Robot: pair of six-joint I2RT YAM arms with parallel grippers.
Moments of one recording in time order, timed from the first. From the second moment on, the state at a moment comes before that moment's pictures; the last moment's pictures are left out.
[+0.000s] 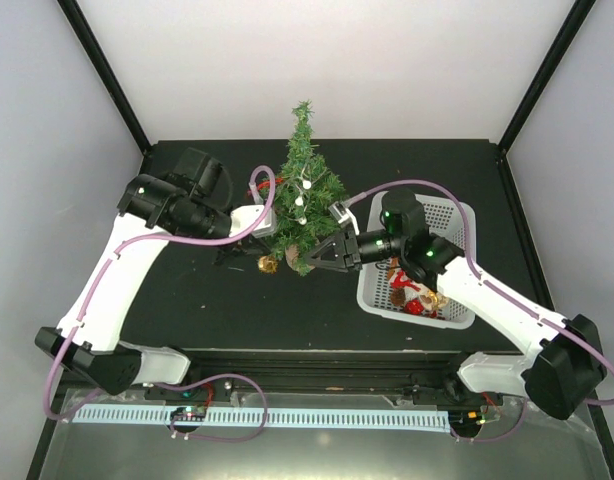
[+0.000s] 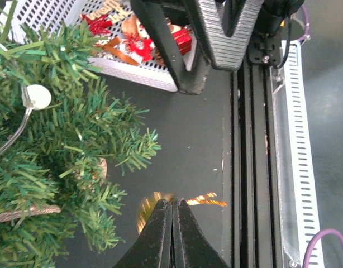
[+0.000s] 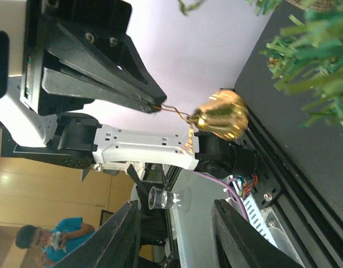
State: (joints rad) left arm -0.41 1.32 1.64 -1.47 0.70 0.91; right arm 0.67 1.24 0.96 -0.03 -1.02 0.97
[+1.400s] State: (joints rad) left arm -0.41 1.44 1.75 -1.44 0.52 0.92; right arm 0.67 1.15 0.79 -0.03 -0.96 0.96
